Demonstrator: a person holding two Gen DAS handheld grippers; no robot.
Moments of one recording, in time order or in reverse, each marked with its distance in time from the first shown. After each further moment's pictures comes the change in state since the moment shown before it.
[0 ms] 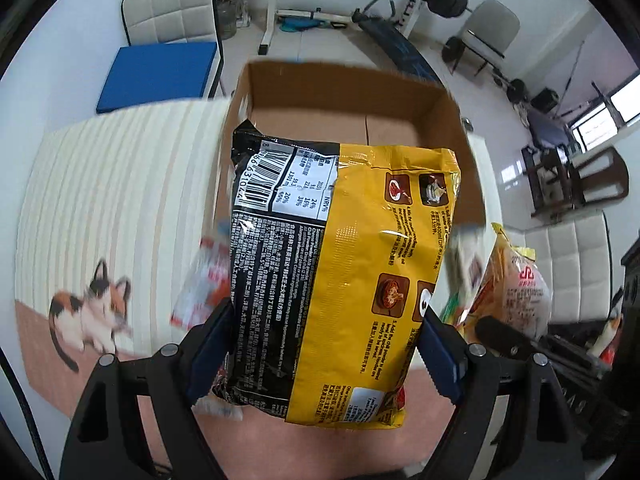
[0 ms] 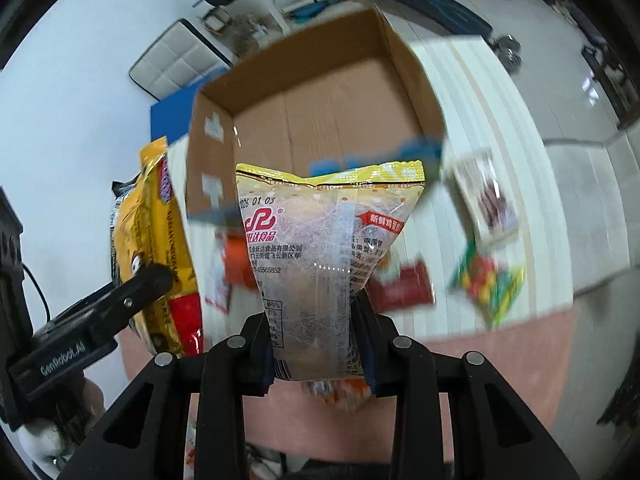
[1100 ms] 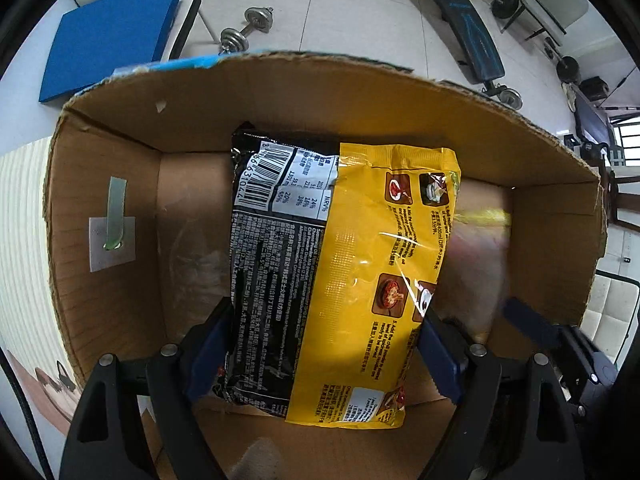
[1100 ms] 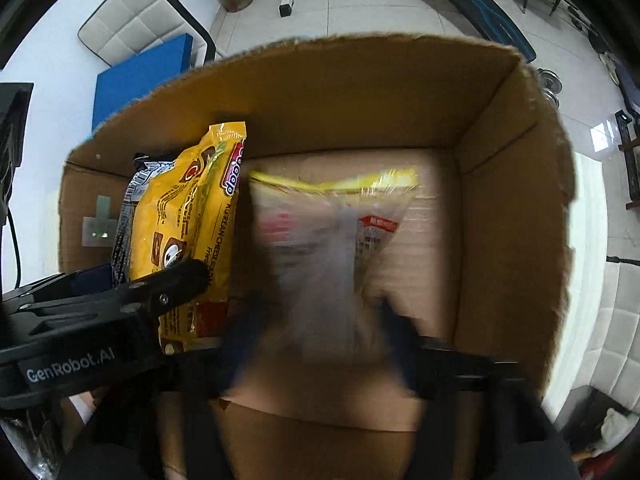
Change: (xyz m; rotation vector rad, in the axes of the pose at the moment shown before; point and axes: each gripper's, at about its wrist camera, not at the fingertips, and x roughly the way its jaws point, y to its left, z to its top) left arm 0.236 -0.035 0.195 -0.072 0.333 0.056; right arm 0.203 -0.018 0.244 -0.161 0.189 -0.167
